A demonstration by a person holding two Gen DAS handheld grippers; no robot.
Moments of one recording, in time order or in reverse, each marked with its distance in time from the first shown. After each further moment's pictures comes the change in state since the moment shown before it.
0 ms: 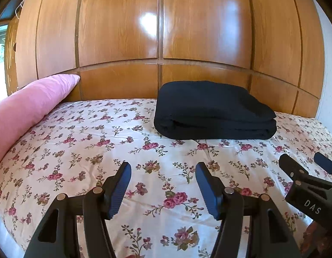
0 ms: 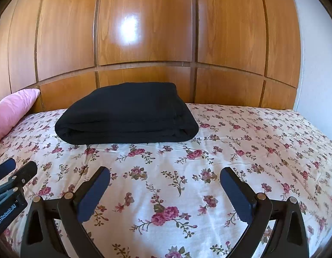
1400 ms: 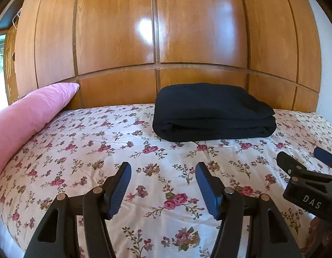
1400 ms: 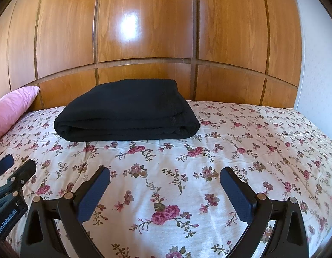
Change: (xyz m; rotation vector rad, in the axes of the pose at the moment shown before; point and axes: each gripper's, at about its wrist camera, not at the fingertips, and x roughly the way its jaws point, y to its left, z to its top) left arm -0.003 -0.004 -0.003 0.044 -0.036 0.014; right arm 0.005 0.001 -0.001 -0.008 0.020 0.003
